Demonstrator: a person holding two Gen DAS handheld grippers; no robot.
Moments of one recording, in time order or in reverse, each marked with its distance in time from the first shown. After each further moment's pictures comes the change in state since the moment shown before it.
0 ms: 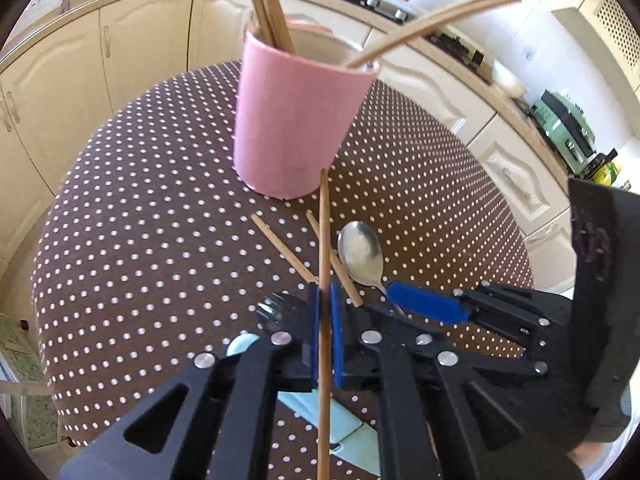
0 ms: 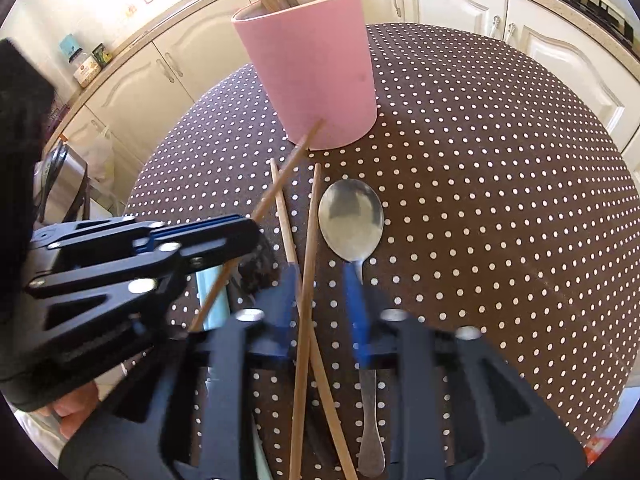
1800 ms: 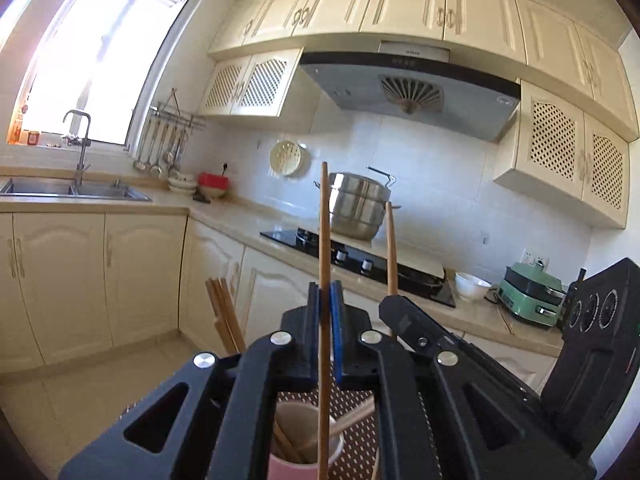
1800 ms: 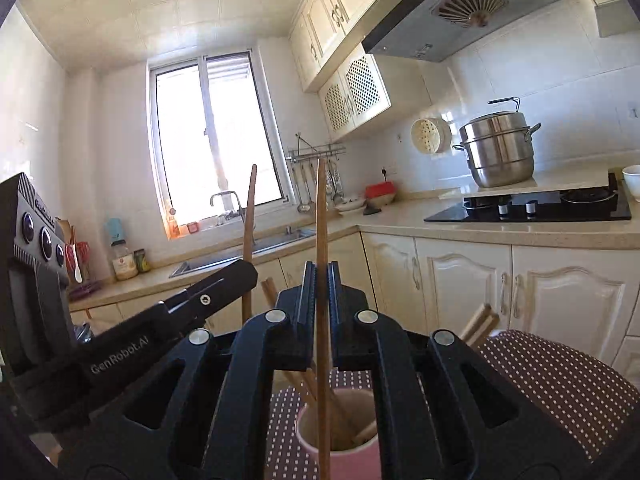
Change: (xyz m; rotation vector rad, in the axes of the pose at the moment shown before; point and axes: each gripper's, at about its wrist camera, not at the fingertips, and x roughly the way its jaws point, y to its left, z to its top) left arm -0.138 -0.016 0.103 0.100 -0.879 -0.049; right arm -0.119 -0.001 0.112 -0.019 -0.999 0.101
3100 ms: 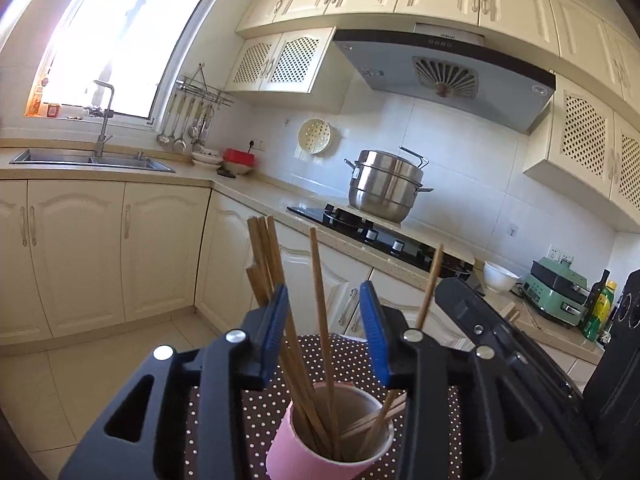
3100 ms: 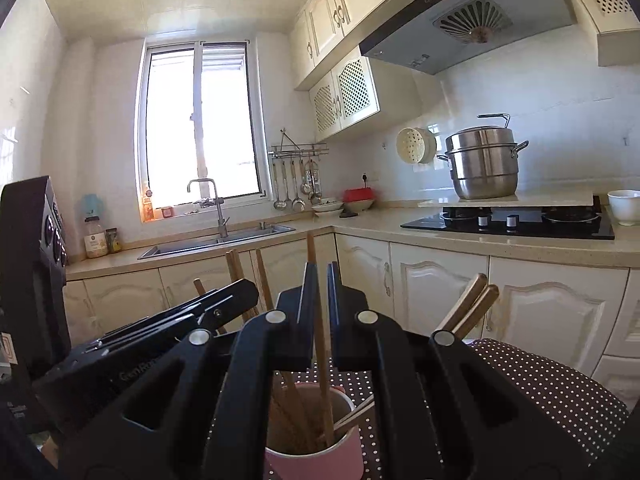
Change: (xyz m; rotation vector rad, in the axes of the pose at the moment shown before) left arm 0.022 0.031 -0.040 -0.056 0.078 0.081; right arm 0.003 0.001 -0.035 -0.107 0.006 -0.089
